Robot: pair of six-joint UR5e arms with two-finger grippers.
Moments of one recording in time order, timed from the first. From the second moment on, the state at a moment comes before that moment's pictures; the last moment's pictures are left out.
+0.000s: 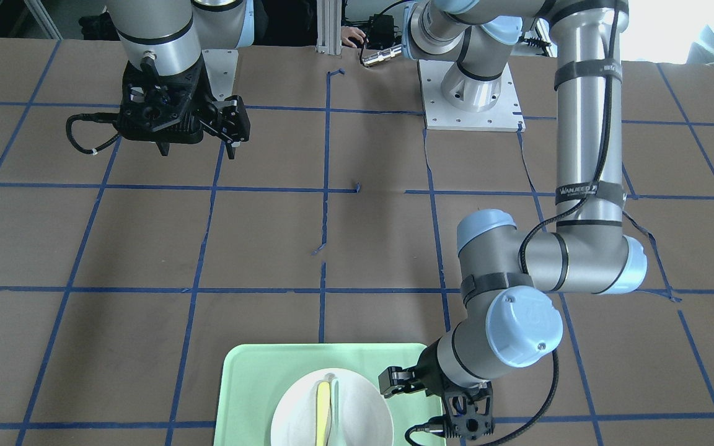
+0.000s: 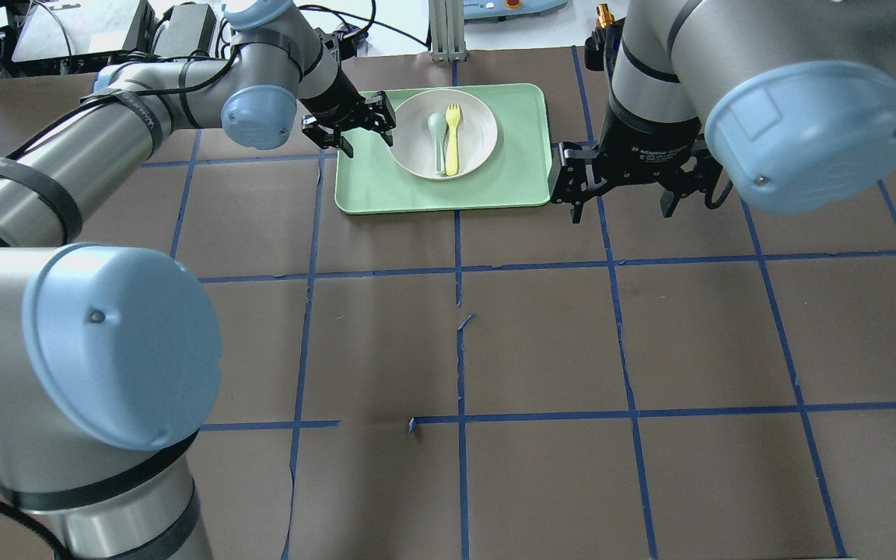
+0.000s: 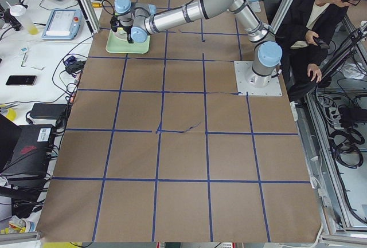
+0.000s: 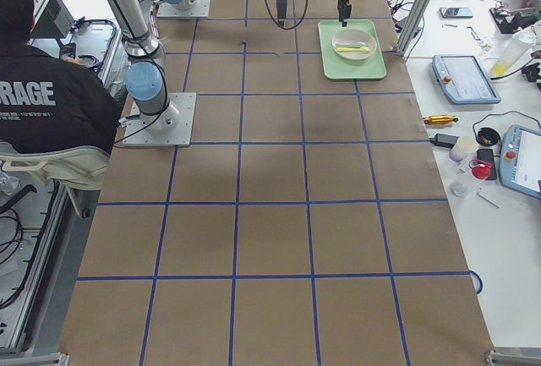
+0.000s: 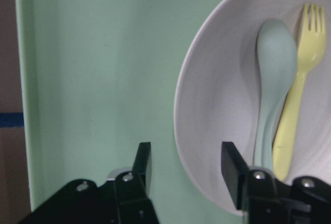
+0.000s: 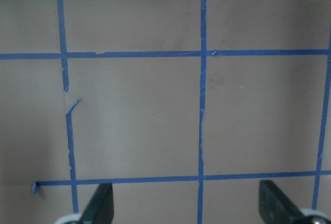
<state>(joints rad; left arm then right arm) -1.61 -2.26 -1.31 -1.05 1.34 -0.14 1.73 -1.57 1.62 -1.60 -1.62 0.16</state>
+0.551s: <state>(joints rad) -1.61 -1.85 -1.54 -1.30 1.48 -0.14 1.73 -1.57 1.62 -1.60 -1.62 0.16</state>
